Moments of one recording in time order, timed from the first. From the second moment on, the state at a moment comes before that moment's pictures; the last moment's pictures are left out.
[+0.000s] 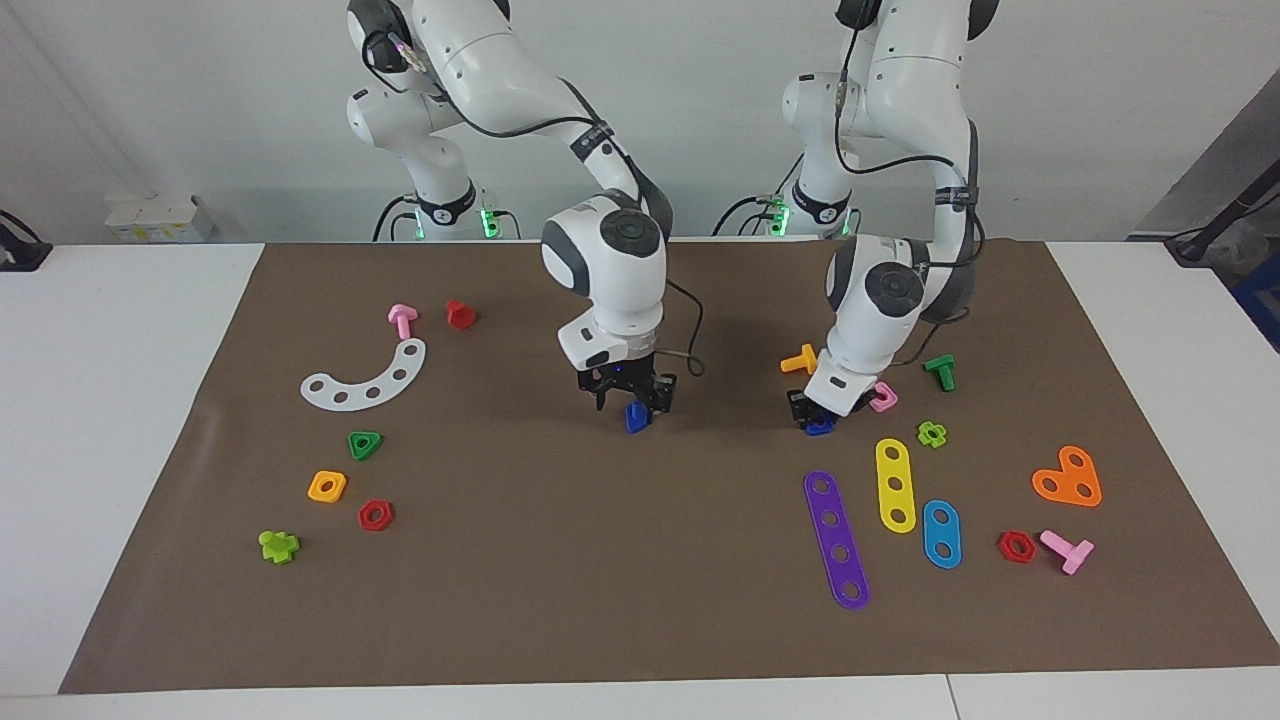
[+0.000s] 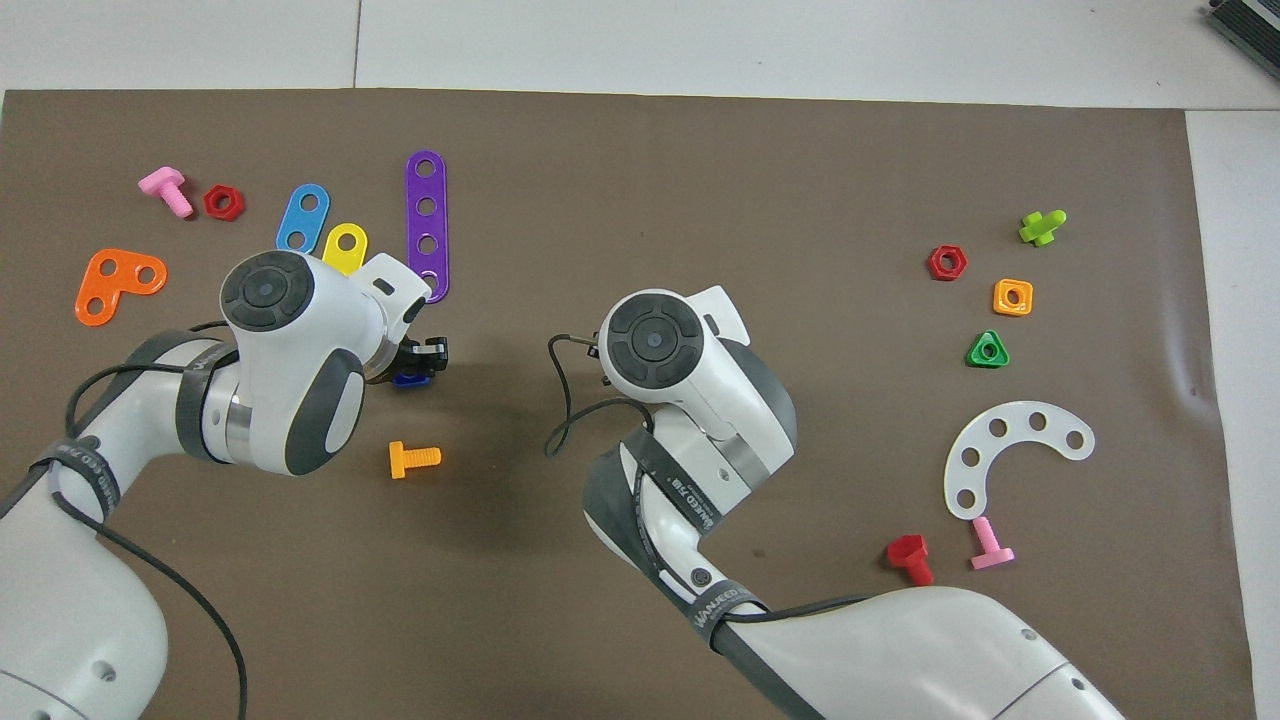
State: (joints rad) left arm -0.21 0.29 -0.09 -2.06 0.00 2.32 -0.35; right arm 0.49 0.40 0.05 -1.71 -0.13 2.21 0.99
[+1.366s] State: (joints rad) left arm -0.62 0.42 -0.09 -1.71 -0.05 2.22 -0.88; right arm 0.01 0.00 0.04 -1.65 -0.02 1.75 0.28
